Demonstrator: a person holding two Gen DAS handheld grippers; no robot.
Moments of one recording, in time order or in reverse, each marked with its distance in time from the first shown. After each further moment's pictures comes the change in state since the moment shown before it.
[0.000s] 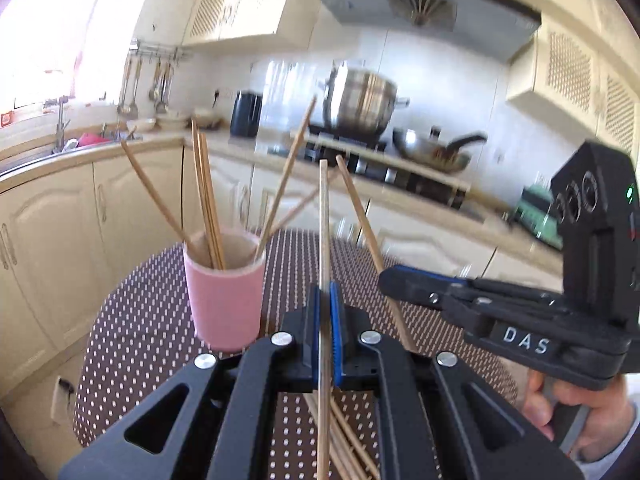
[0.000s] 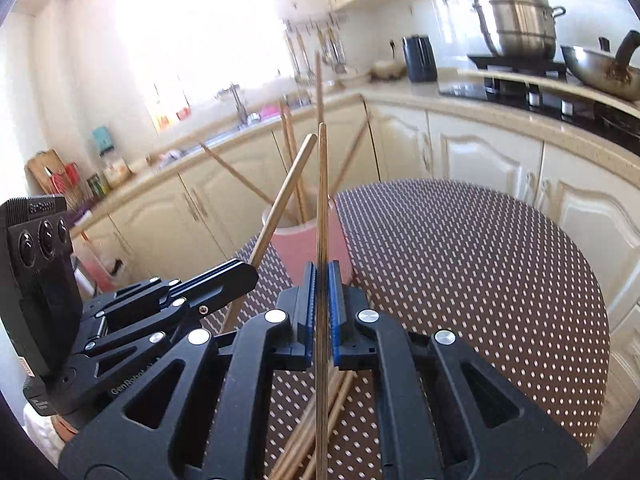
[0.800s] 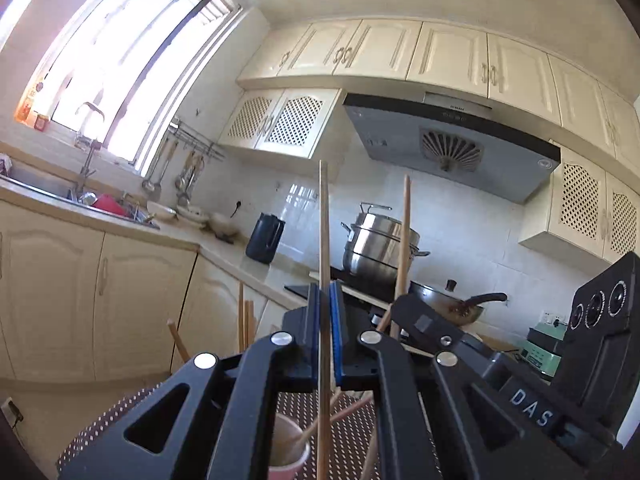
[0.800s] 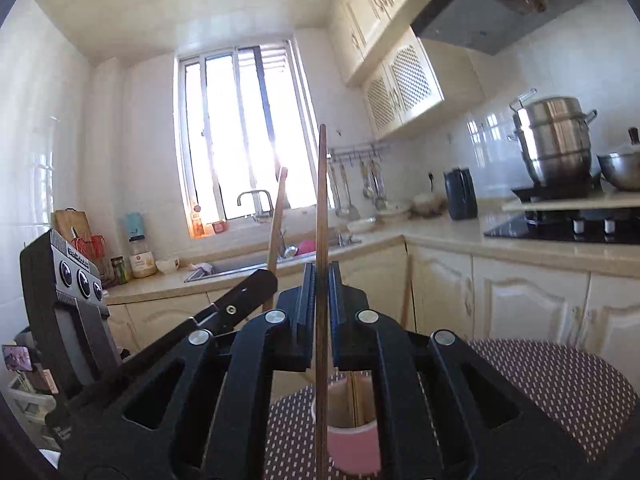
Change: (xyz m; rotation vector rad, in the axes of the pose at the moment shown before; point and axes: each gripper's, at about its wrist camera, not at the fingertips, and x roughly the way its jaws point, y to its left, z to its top) left arm 0.014 0.057 0.071 -0.146 -0.484 0.008; right arm 0.037 0.043 0.068 -0.112 -0.494 0.106
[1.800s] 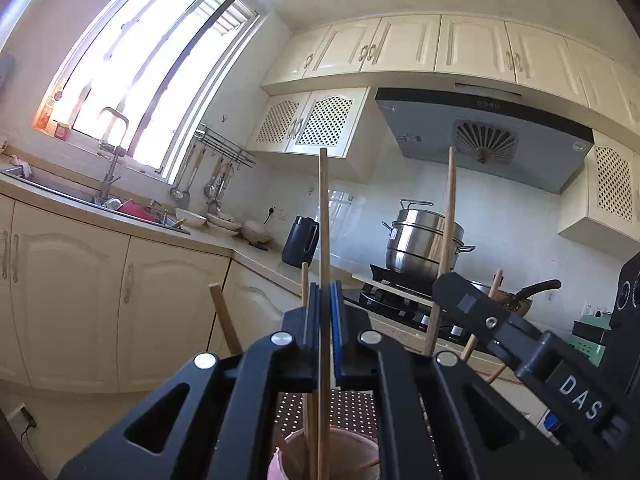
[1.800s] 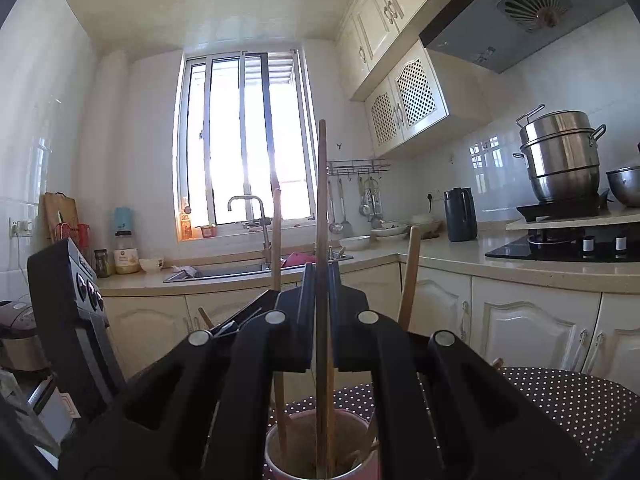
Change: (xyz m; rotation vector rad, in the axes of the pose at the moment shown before) left arm 0.042 0.043 -0.033 0.041 -0.027 0.126; right arm 0.034 -0.011 -0.036 -0.062 -0.026 -0.018
